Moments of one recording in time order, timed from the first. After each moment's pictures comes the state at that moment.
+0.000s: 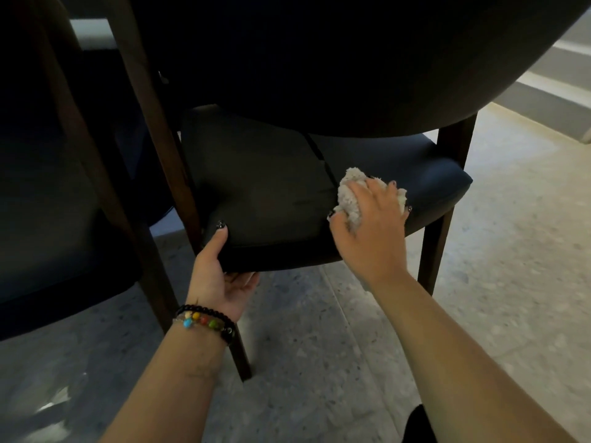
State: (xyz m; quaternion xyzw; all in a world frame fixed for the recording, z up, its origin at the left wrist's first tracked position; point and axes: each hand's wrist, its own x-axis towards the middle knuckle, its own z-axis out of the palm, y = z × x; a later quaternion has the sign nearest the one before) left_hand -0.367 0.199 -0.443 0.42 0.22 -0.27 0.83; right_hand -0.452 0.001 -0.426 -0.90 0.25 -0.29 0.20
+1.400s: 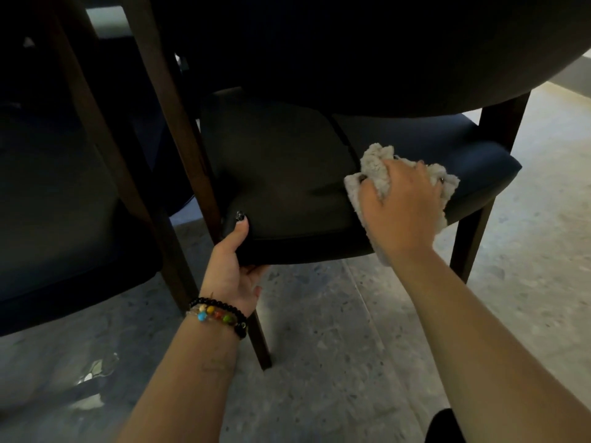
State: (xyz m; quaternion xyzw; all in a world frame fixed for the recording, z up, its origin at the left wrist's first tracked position) left_hand -0.360 0.204 -0.447 0.49 0.20 -0.29 0.80; right_hand -0.424 -0.004 -0.420 -0.89 0.29 -0.31 0.16
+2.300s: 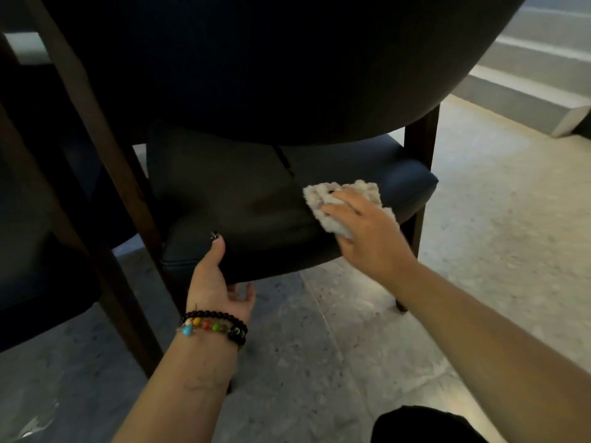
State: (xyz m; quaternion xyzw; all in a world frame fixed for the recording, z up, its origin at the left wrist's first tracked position) left_hand -0.394 0.151 -0.425 0.44 0.30 -0.24 0.81; right_hand -0.482 -0.052 -0.419 -0.96 0.07 -0.24 0.11
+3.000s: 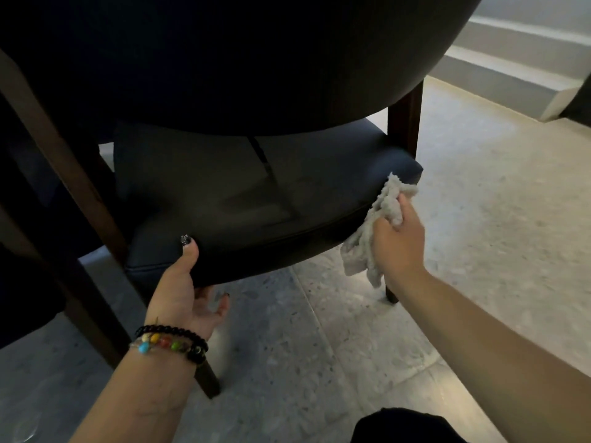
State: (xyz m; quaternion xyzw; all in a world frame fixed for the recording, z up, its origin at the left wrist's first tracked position) left_hand -0.395 0.156 -0.427 0.52 0.25 -0.25 0.78; right_hand -0.495 -0.098 -0.459 -0.75 0.40 -0.35 0.38
